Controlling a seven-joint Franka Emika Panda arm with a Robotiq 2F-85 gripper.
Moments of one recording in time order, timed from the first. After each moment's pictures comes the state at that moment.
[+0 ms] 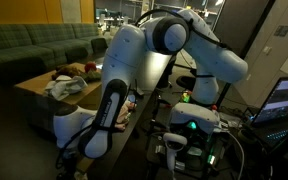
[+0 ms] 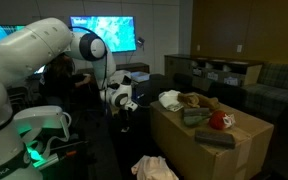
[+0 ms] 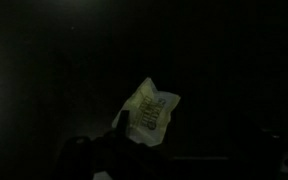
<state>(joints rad) 0.58 1.04 0.16 -1.72 0.04 2.78 0.62</state>
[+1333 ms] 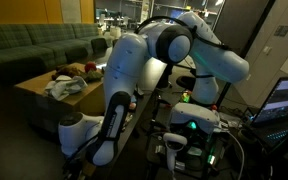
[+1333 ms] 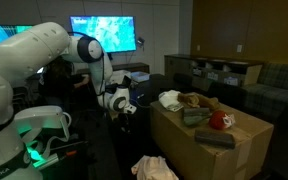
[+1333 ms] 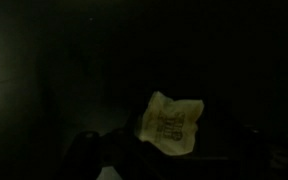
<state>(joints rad) 0.69 1.08 0.05 -1.72 0.04 2.84 0.62</state>
